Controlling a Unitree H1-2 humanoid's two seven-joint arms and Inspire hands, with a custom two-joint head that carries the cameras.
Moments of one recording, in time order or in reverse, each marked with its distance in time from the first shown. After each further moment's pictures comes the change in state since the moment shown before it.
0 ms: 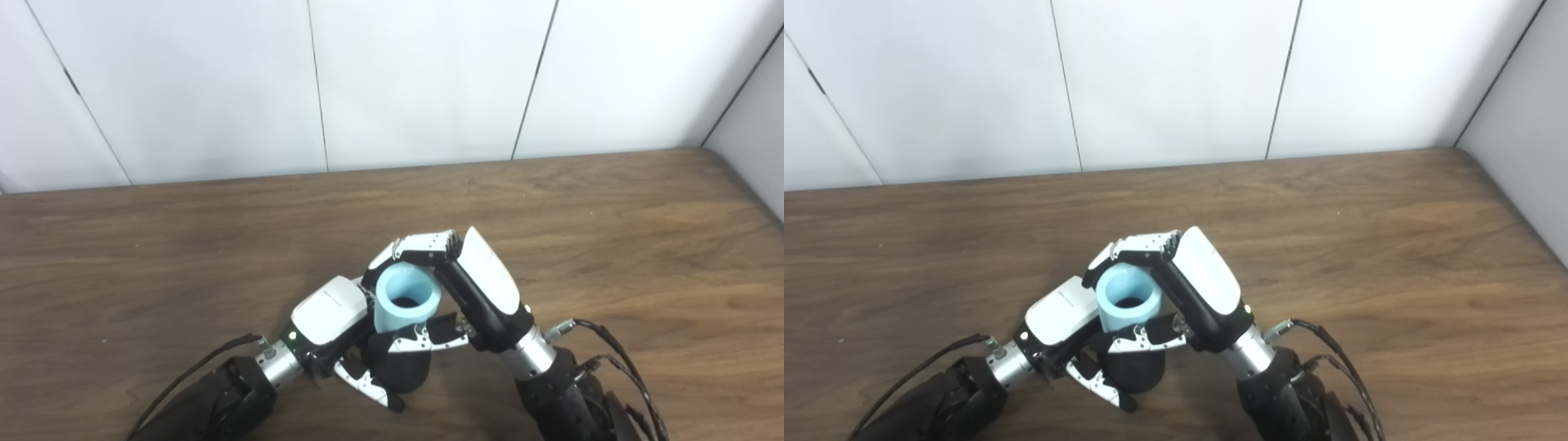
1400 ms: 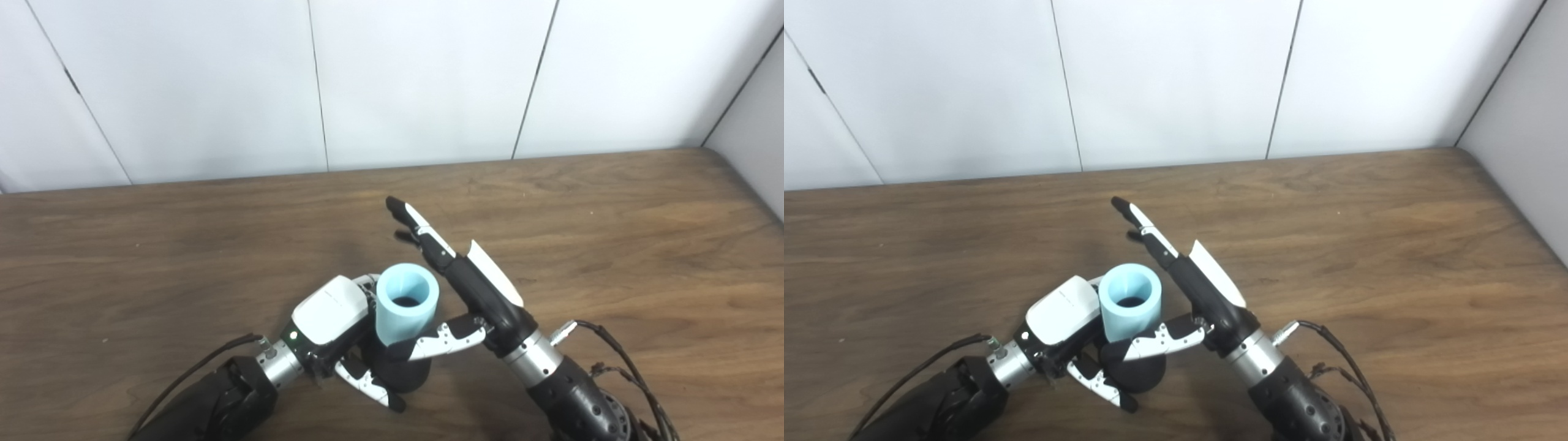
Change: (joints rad) left arm -0.002 0.000 -0.005 -0.002 0.001 0.005 0.001; right arm 0.050 -0.005 -0.029 -0.056 0.368 0.280 0.136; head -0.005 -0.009
